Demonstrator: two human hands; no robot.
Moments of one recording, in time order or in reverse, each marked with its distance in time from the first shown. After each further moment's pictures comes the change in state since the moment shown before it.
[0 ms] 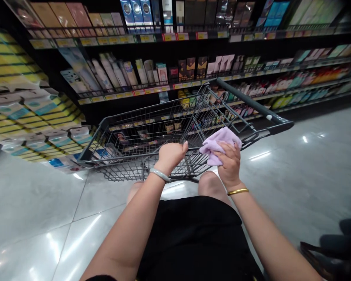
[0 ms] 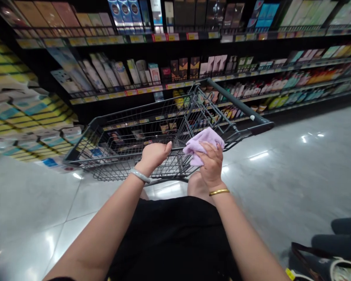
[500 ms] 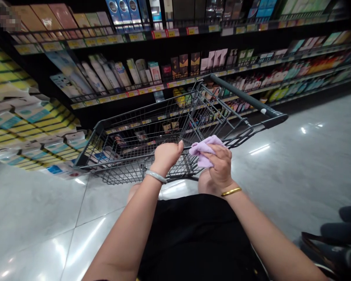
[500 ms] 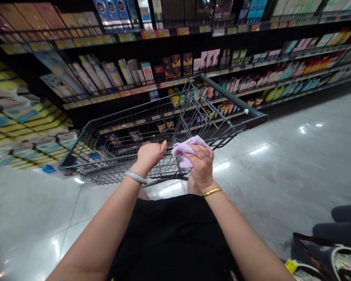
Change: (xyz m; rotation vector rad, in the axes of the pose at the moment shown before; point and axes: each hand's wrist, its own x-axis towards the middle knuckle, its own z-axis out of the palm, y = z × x) left_hand 0.003 0.004 -0.002 0.031 -0.029 -0.028; right_hand -0.012 -0.018 0.004 0.055 -0.091 0.106
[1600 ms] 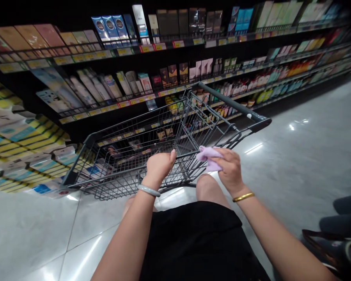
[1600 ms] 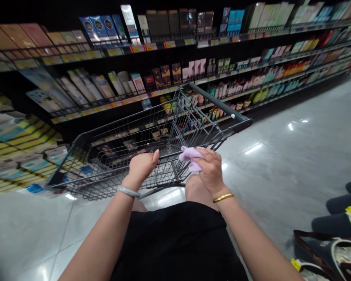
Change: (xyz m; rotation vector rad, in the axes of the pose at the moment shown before) left_hand -0.001 -0.005 -0.002 -0.008 -0.005 0.002; right_hand 0.019 0.029 -0.049 -0.068 0.097 -0.081
